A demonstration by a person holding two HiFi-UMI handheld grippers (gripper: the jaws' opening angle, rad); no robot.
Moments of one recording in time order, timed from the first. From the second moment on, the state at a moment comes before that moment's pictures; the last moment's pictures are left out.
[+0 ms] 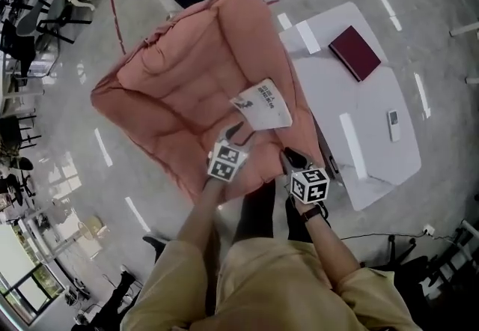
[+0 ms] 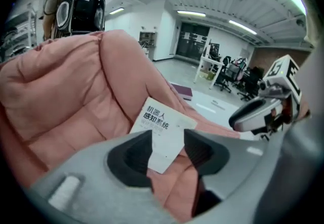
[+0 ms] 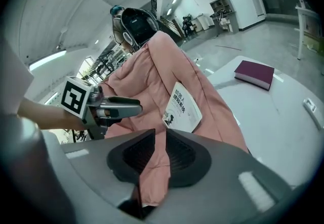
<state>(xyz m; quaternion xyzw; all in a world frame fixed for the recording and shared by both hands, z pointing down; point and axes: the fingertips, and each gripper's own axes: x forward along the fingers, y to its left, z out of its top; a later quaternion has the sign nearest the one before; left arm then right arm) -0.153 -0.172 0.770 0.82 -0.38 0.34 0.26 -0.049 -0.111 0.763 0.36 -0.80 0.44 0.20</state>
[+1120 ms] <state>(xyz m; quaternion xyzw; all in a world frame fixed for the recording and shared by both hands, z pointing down) -0.169 -0.280 0.946 0.88 -0.10 0.43 0.18 -0.075 -0.155 0.821 0.33 -0.80 0.44 0.23</state>
